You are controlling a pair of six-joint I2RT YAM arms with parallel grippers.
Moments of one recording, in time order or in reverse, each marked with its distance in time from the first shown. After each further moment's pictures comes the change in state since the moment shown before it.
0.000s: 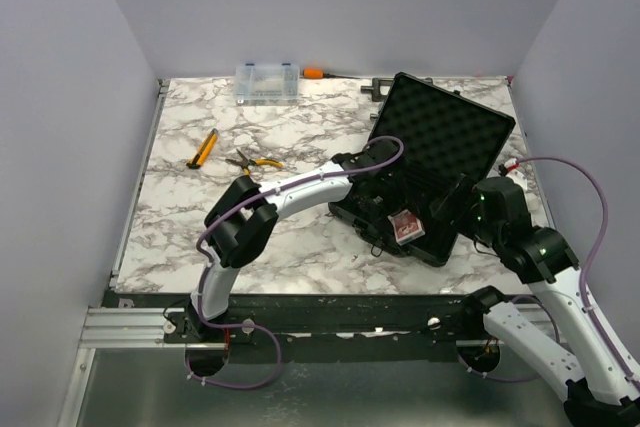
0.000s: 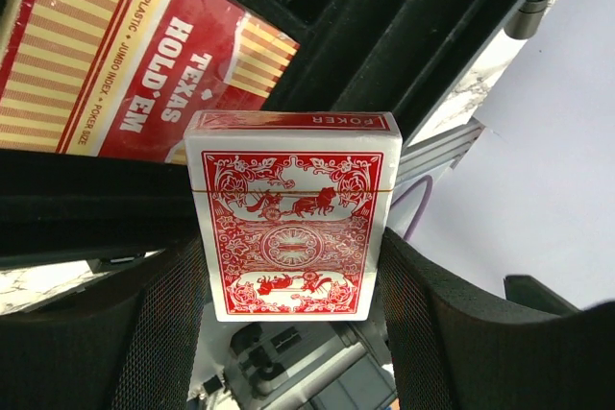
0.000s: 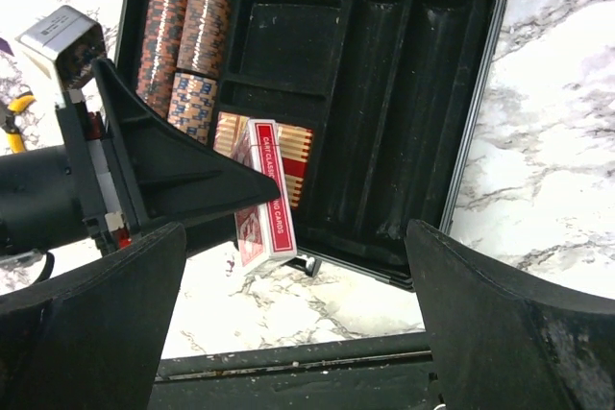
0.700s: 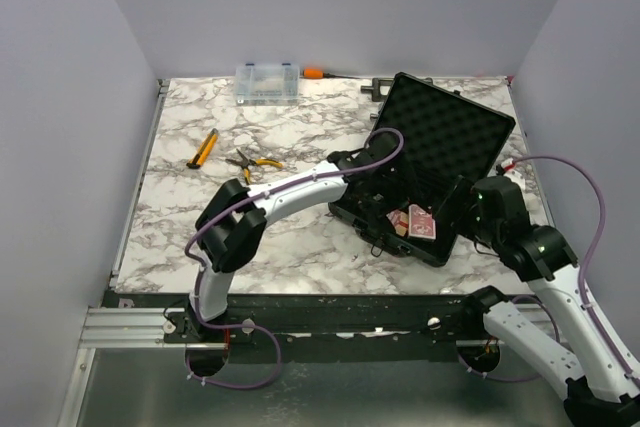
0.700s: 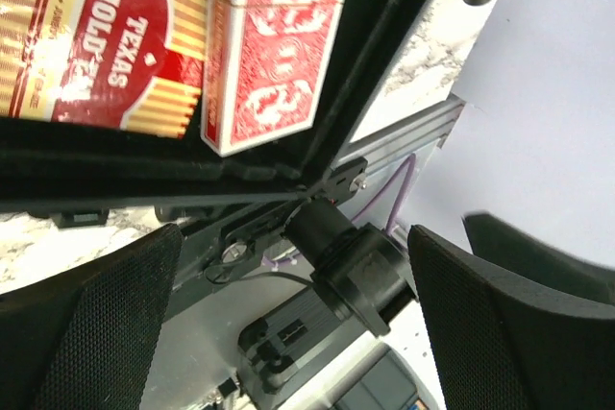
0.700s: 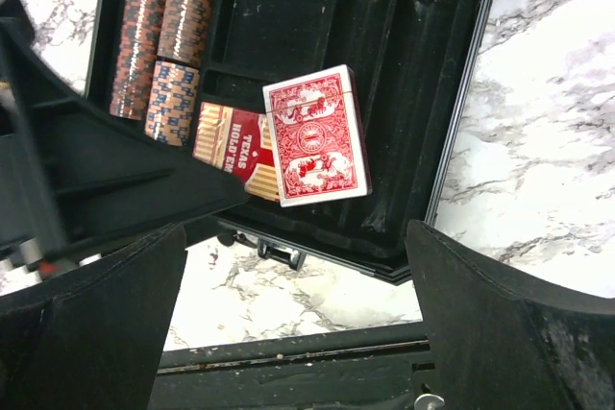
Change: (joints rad) left arm -0.016 -0.029 -0.001 0.019 -0.004 0.029; right arm 0.000 0.001 0.002 -0.039 -0.001 -0.027
